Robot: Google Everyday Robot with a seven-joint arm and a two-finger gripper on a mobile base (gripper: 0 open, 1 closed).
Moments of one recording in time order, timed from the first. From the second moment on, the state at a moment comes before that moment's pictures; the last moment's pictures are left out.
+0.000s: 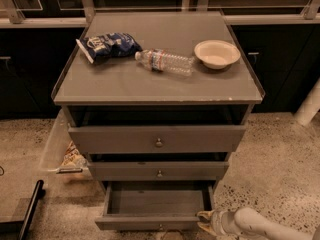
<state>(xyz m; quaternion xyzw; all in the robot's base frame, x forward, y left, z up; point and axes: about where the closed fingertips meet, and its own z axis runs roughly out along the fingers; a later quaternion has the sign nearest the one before) 0.452 -0.221 0.182 -0.68 0.66 0.08 0.31</state>
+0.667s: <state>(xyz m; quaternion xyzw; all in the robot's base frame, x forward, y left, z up) 0.452 -0.221 0.182 -0.68 0.66 0.08 0.31</state>
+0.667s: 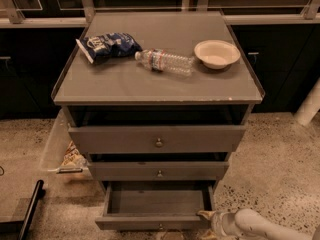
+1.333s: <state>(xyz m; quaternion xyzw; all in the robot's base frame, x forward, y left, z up) 0.445 -0.219 0.202 -0.70 0.64 0.07 0.32</state>
